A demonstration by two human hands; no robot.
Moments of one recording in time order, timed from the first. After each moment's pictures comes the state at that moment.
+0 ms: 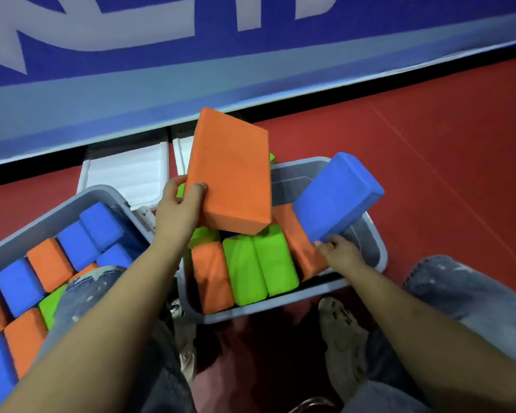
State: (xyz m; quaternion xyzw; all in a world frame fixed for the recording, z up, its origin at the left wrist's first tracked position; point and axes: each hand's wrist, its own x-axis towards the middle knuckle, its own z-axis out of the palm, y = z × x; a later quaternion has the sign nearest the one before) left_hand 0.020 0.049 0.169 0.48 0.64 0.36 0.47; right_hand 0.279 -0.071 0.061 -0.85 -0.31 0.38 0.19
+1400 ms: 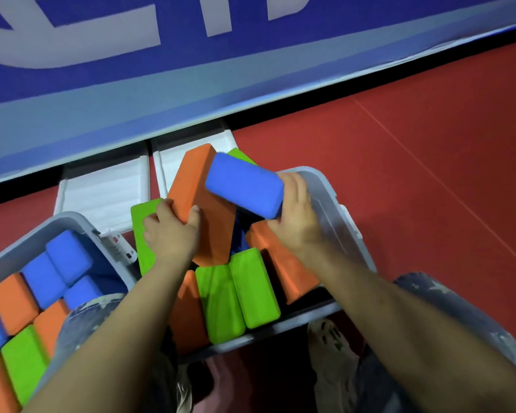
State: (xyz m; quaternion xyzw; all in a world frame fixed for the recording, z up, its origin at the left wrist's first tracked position) left_hand 0.087 0.079 0.126 0.58 0.74 0.23 0.24; right_hand 0.279 0.025 0.094 -0.72 -0.57 0.03 0.39
